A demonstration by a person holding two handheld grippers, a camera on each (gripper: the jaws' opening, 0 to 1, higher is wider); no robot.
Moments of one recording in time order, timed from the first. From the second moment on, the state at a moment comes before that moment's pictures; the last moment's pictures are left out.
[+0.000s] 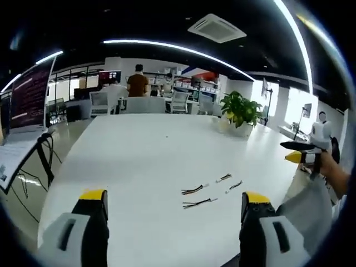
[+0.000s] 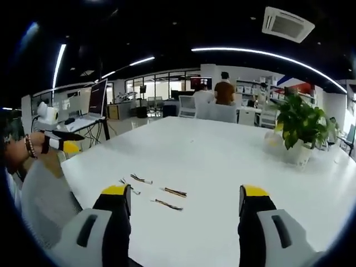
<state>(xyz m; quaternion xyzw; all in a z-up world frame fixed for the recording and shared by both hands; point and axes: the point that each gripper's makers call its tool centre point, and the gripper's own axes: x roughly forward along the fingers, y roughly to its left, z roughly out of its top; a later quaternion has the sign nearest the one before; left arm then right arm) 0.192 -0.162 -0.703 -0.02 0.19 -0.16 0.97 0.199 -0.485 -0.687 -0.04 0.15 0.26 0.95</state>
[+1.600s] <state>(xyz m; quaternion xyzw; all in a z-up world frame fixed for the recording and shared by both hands) 0.353 -0.227 -0.691 0.01 0.13 -0.27 0.95 0.356 -0.449 -0.639 0.03 0.12 0.29 0.95</state>
